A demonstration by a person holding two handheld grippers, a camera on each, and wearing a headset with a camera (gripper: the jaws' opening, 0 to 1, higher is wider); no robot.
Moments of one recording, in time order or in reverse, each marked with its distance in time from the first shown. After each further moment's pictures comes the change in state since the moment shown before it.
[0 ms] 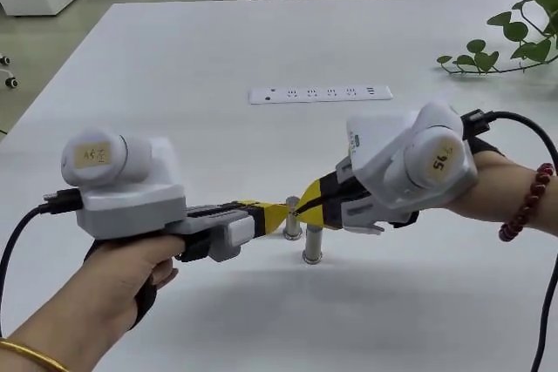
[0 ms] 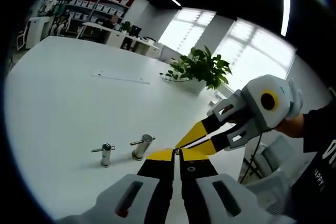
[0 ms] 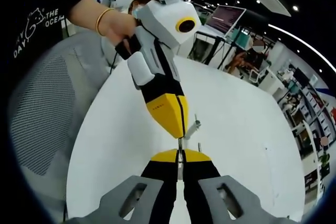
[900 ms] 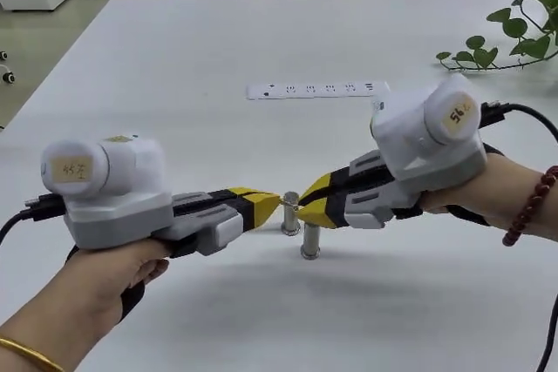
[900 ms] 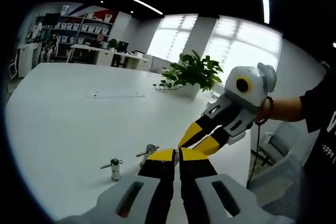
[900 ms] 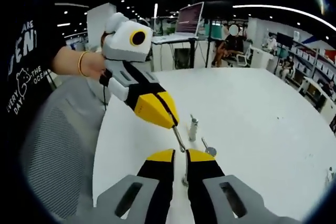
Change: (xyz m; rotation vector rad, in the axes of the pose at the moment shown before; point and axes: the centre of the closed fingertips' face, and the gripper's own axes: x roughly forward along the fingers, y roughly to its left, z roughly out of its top) left arm -0.007 0.002 0.007 0.200 -0.061 -0.022; right arm -0.005 -0.001 -0.004 0.436 -0.139 0.029
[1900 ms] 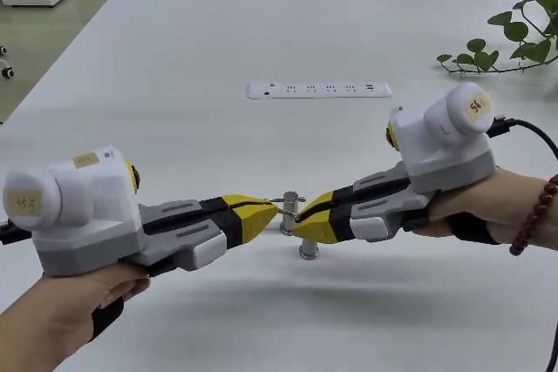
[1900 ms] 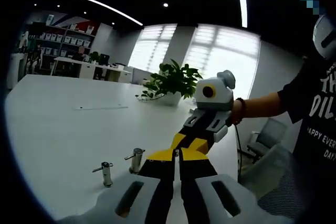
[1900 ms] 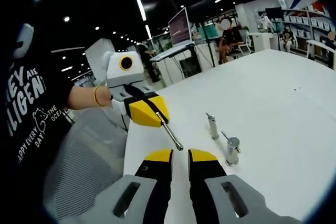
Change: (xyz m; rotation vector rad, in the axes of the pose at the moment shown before) left arm -0.015 -0.021 0.001 0.072 -0.088 -0.160; right arm -0.001 0.026 0.000 0.250 -0.099 0.169
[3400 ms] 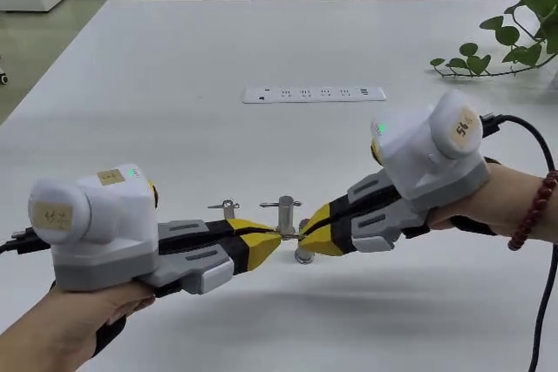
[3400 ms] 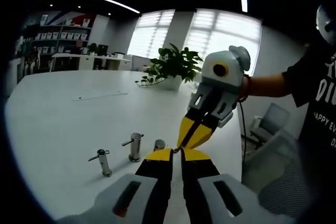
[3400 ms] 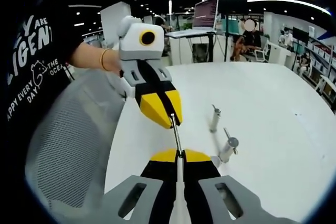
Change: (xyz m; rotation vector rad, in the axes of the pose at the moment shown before) left arm 0.006 0.003 -0.029 0.037 0.133 0.029; right arm -0.002 0.000 -0.018 -0.303 0.182 -0.021
